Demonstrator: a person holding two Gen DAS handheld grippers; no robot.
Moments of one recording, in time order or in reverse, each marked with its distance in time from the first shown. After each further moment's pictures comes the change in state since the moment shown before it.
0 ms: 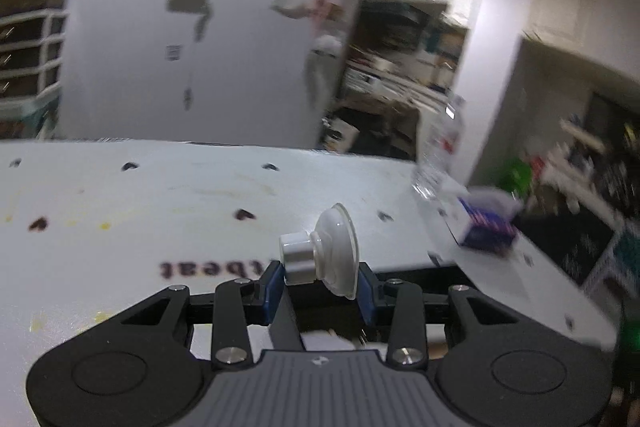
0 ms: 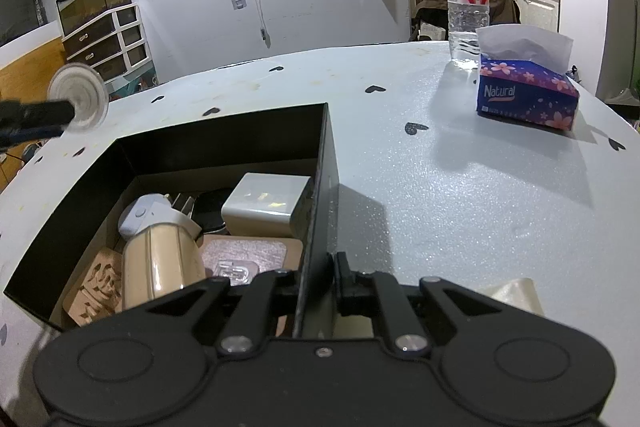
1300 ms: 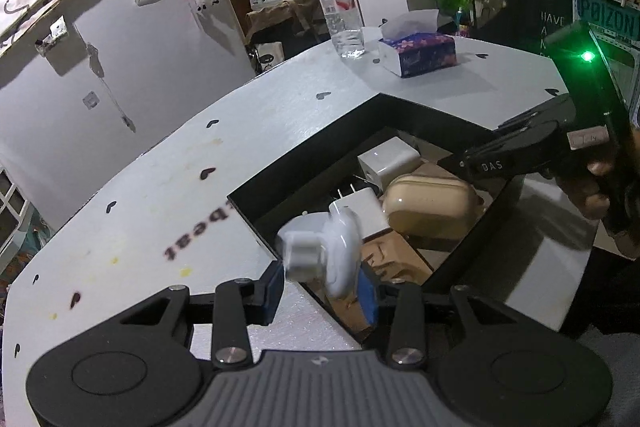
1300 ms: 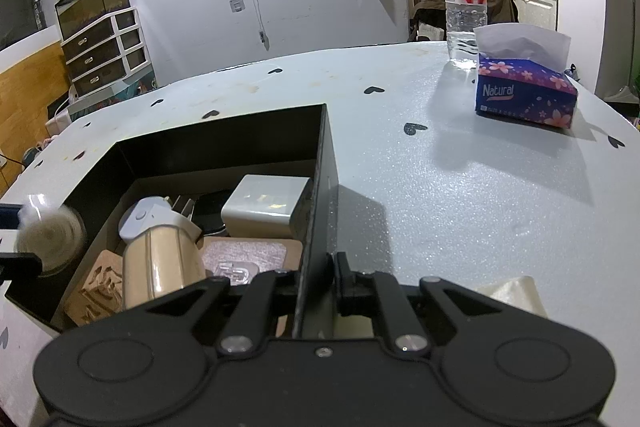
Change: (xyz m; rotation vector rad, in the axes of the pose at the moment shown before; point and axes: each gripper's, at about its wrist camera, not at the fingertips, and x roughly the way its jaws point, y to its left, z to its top) left arm -0.021 -0.059 -0.042 0.576 0.265 0.045; right arm 0.000 -0.001 0.000 0.007 -0.005 0.002
